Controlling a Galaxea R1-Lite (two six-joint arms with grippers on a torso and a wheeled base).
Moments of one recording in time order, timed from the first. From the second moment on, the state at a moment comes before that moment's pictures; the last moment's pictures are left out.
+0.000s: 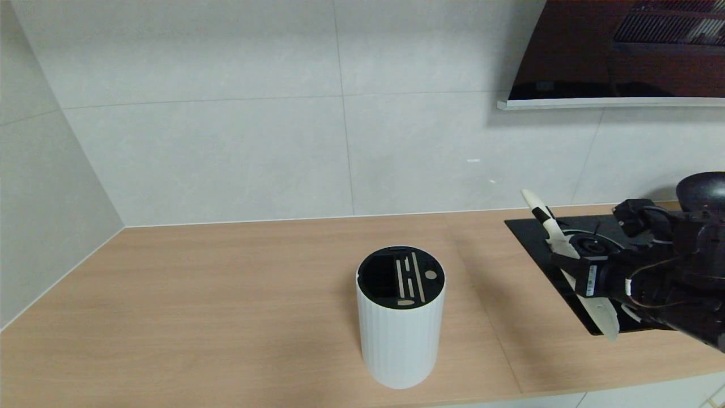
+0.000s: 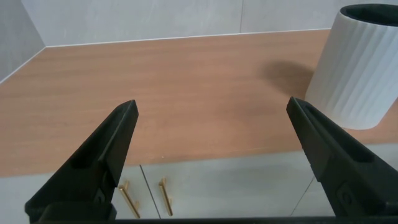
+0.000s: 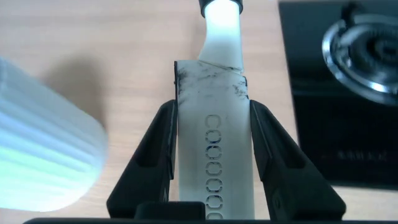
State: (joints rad) left arm 0.00 0.00 -0.01 0.00 -0.03 0.01; right arm 0.24 1.60 -0.47 -0.83 -0.06 0.10
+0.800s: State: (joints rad) left arm -0.06 0.67 -0.59 0.08 -0.66 0.00; right arm 0.53 1.54 -0.73 -0.73 -0.03 0.10
